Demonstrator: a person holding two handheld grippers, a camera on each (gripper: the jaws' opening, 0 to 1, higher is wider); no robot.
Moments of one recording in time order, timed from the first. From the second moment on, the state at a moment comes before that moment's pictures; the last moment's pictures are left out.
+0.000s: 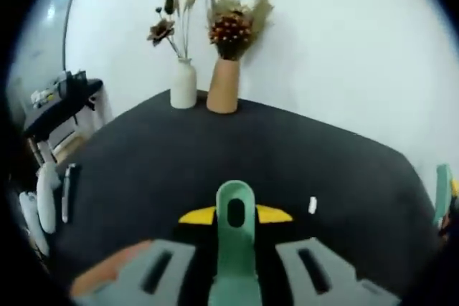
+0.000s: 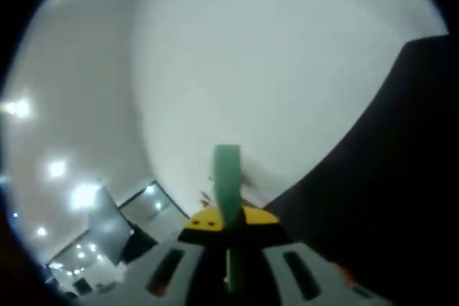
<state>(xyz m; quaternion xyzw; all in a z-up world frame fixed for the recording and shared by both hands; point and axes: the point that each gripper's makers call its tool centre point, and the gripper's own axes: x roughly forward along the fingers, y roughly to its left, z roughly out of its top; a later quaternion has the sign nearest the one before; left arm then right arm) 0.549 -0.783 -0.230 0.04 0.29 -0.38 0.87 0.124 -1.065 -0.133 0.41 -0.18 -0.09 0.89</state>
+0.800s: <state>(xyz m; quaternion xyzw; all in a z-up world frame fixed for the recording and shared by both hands) 0.541 -0.783 -0.242 0.04 0.31 -0.44 0.84 0.126 -1.057 -0.135 0.40 -0.18 -0.10 0.89</state>
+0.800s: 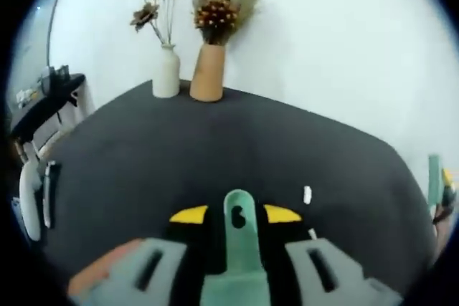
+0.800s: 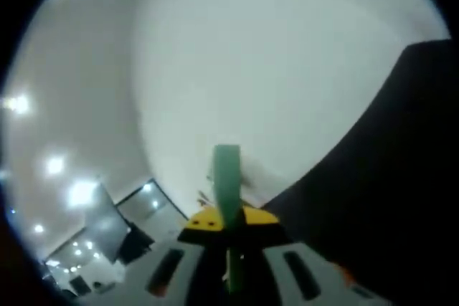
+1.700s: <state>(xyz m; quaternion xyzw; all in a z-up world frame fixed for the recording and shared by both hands) 0.513 -0.730 -0.246 0.22 0.21 -0.58 0.76 0.128 -1.056 -0.133 0.39 -0.17 -0.10 0.90</state>
